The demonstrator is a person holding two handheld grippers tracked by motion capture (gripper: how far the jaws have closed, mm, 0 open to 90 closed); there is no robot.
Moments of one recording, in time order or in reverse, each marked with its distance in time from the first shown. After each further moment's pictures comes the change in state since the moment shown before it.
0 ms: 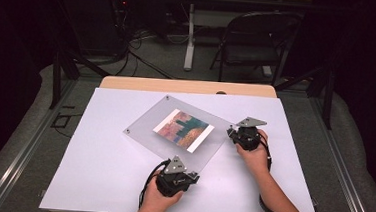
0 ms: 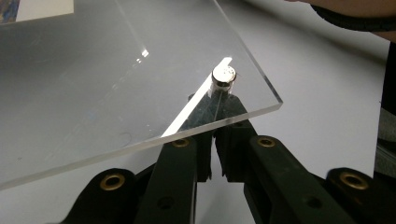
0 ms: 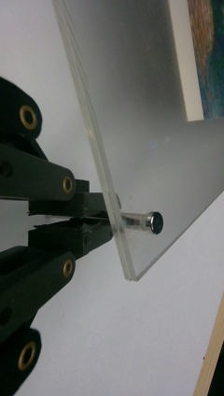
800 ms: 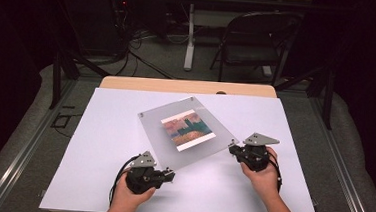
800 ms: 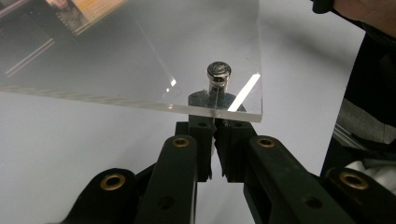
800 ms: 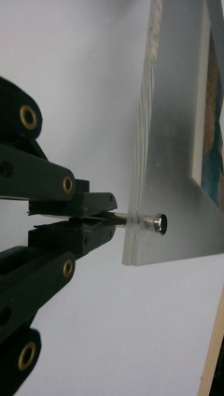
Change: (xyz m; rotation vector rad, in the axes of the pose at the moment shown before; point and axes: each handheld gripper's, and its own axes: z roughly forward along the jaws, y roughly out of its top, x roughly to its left) left arm 0.029 -0.009 -0.075 0.010 -0.020 -0.063; right arm 0.045 -0.013 -0.074 -0.041 0.081 0.018
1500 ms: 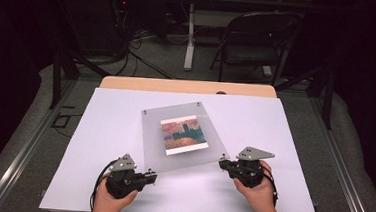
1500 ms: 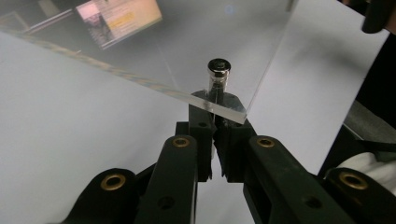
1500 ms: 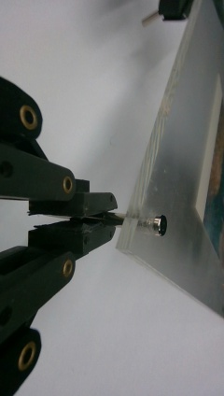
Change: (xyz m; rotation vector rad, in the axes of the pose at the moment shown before) left arm 0.011 -0.021 -0.040 -0.004 0.091 -0.069; right arm 0.044 -0.012 -0.015 0.002 0.121 0.016
